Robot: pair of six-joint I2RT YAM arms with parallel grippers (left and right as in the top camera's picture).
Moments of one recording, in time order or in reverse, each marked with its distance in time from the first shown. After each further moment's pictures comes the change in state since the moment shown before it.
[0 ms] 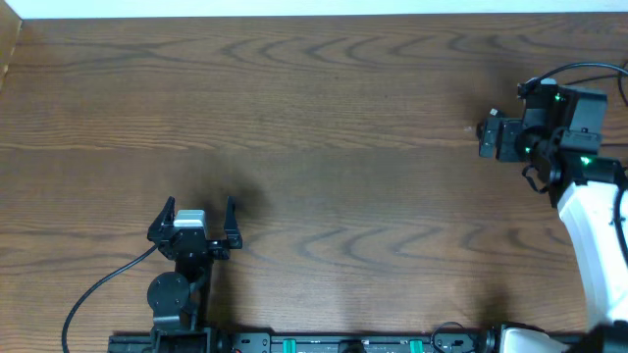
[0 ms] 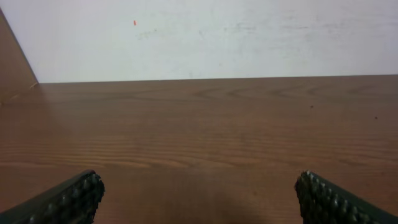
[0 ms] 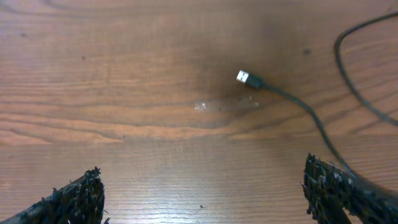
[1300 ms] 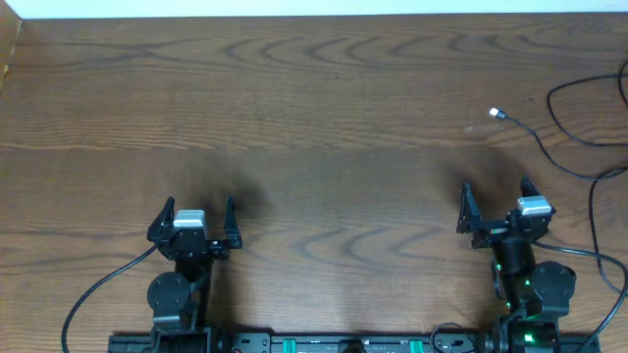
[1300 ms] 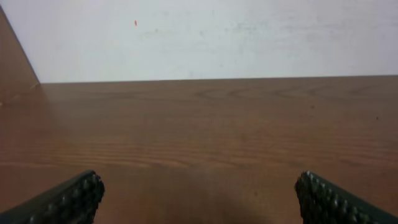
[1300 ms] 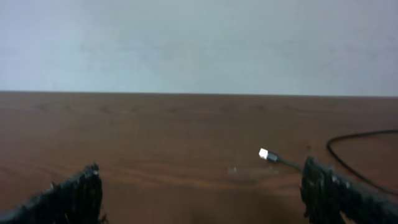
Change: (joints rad) left arm 0.000 0.000 0.000 0.000 -0.004 0.000; right arm 0.090 -1.090 -1.011 0.708 0.000 0.093
